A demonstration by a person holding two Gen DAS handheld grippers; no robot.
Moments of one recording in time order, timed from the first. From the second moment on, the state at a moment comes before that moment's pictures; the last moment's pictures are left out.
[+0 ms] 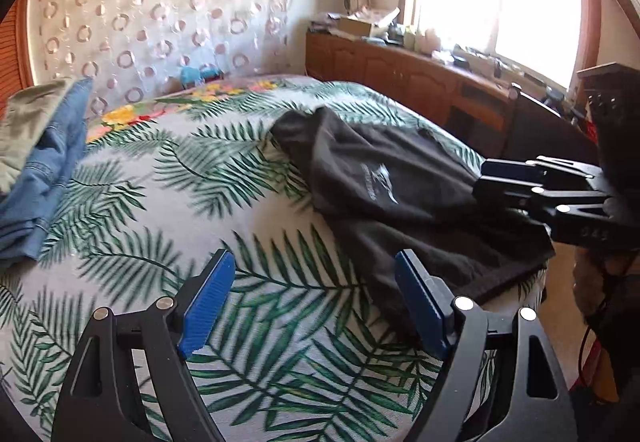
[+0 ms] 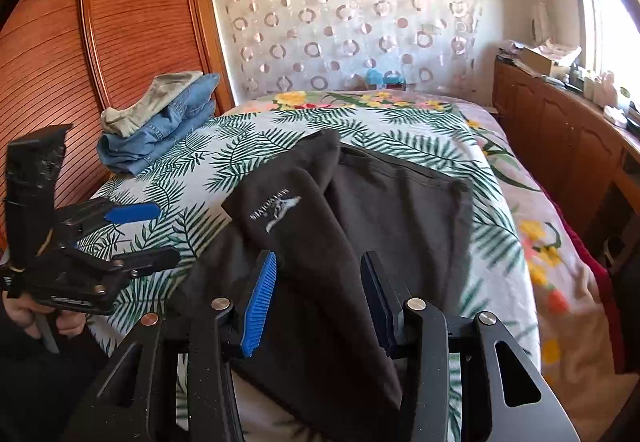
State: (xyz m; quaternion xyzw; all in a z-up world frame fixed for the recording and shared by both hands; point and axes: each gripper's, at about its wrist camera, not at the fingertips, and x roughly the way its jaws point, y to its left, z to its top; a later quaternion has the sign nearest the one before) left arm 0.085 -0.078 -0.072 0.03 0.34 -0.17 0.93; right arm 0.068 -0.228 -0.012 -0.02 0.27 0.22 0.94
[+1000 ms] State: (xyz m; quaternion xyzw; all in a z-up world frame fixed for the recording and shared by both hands) left arm 0.081 -0.043 -0.066 0.00 0.31 -0.11 0.95; right arm 0.144 -0.151 -0.021 -0.11 0.33 0.26 0.90
